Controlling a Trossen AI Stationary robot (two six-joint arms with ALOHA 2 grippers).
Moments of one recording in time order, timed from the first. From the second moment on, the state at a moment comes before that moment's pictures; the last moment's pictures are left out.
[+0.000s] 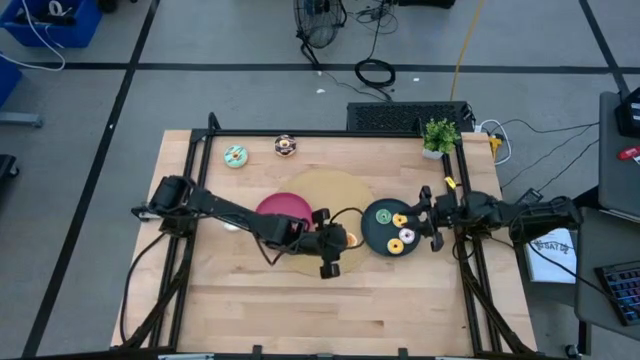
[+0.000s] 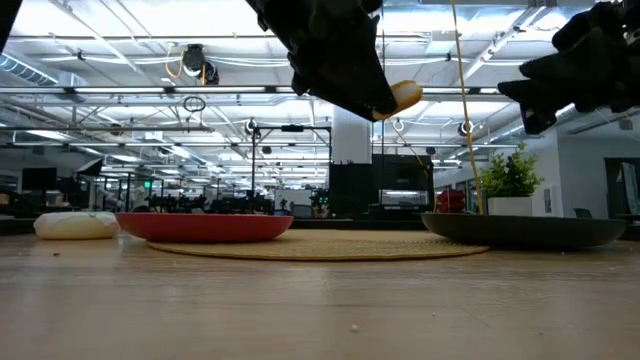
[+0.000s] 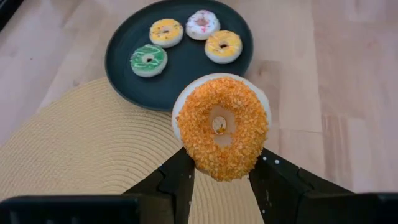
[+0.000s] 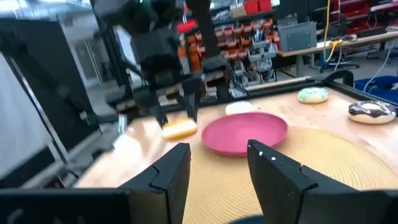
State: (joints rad) left arm -0.24 1.92 1.45 -0.33 -0.33 -0.23; right arm 0.07 0.09 0.02 0.10 0.00 0.20
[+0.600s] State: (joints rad) left arm -0.21 1.92 1.45 -0.33 -0.29 -0.19; right arm 0.19 0.88 0.02 0.75 0.18 0.08
